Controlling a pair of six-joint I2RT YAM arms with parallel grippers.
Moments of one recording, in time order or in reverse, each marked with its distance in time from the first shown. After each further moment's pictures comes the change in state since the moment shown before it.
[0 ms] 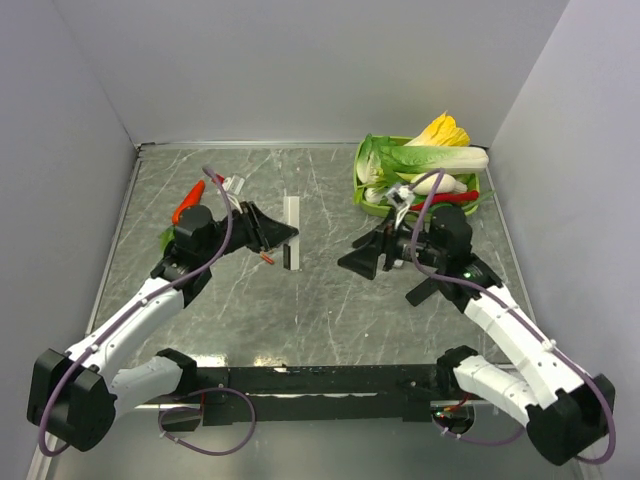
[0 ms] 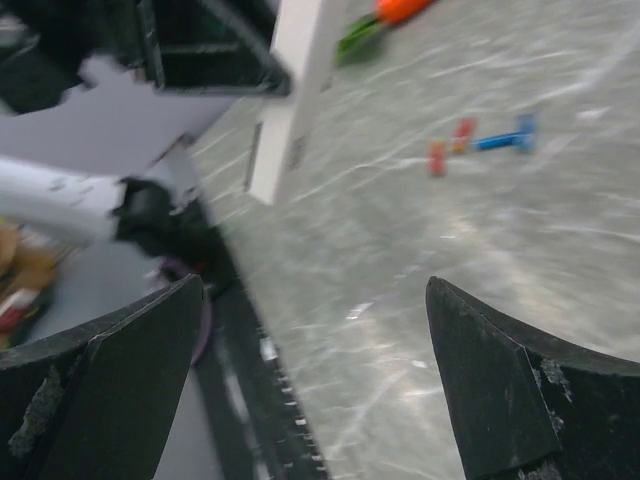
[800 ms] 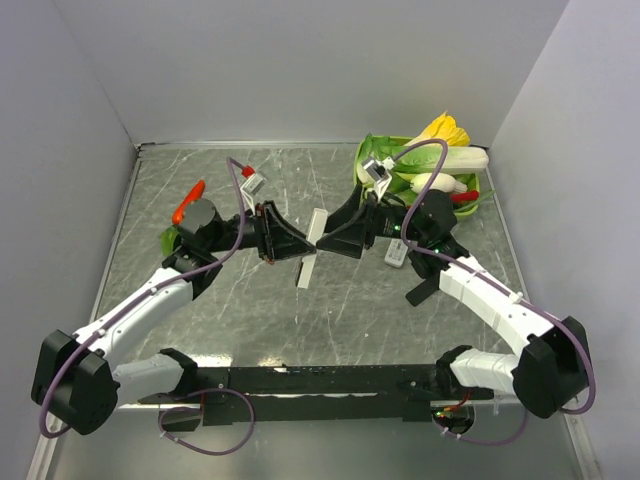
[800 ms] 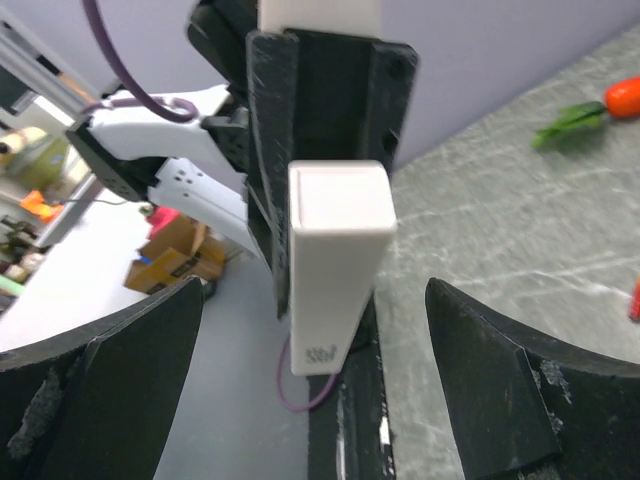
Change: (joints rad) left arm -0.074 0.080 0.061 0.324 0.433 -0.158; right arm 0.103 0.283 0.082 0.634 -0.245 0.437
